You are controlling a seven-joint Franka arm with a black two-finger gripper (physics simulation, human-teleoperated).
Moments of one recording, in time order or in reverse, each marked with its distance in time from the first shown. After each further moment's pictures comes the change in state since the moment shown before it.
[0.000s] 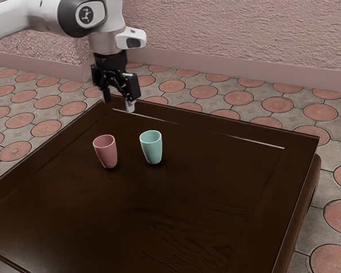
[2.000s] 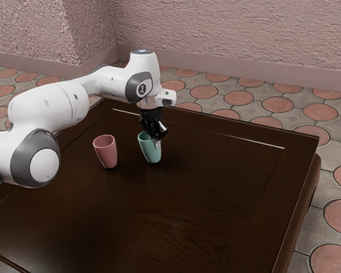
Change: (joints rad) arm 0.221 0.850 -0.174 0.593 0.113 0.257 0.179
